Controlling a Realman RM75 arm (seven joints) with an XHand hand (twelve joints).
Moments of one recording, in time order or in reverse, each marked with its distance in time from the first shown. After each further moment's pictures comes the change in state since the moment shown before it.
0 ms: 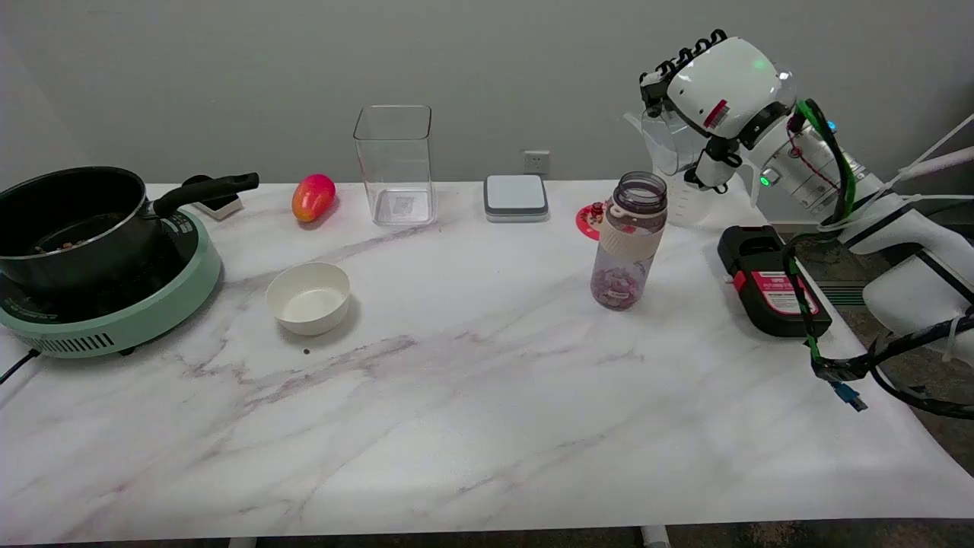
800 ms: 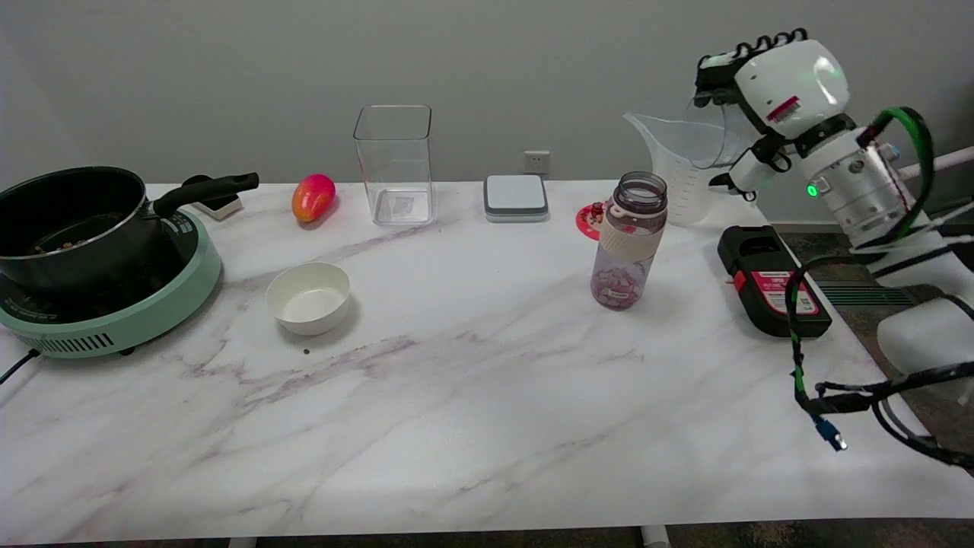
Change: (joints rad) arm -0.175 -0.093 0.169 0.040 0.295 0.065 -0.104
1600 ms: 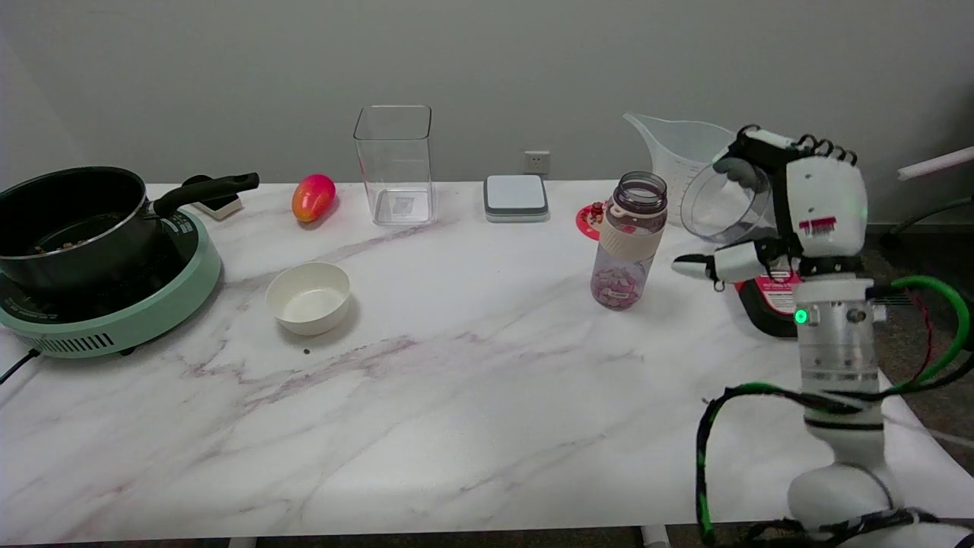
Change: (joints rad) arm -0.236 -0.225 -0.363 0.086 0.682 0.594 -0.465
